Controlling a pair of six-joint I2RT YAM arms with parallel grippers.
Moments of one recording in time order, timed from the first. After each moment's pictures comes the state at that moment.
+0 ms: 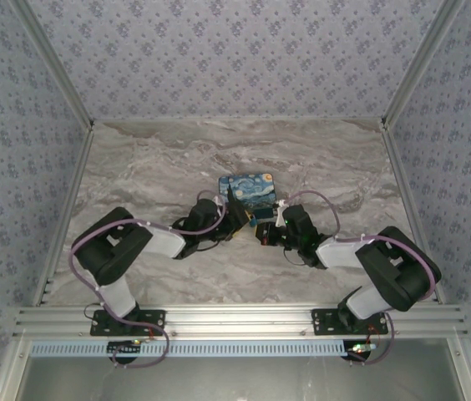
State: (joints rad) left arm -0.78 1.75 0.61 0.66 0.27 -1.32; right arm 0.63 1.48 0.40 0.49 -0.27 0.73
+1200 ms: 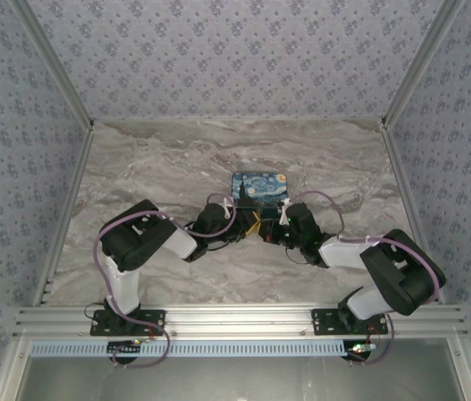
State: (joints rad) left arm -0.82 1.93 0.65 0.93 0.27 -1.46; right arm 0.60 1.45 0.40 0.44 -0.28 0.81
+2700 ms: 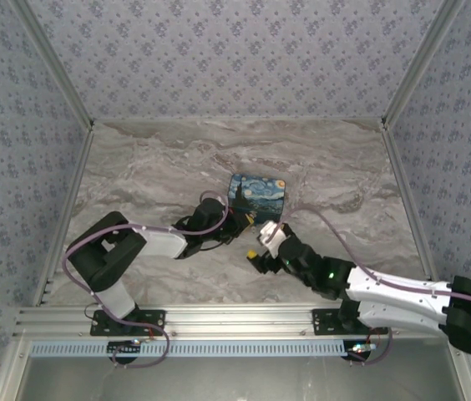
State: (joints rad) left arm -0.83 1.67 0.65 0.52 0.22 -1.39; right arm 1.14 0.92 0.39 -0.01 0.43 -0.03
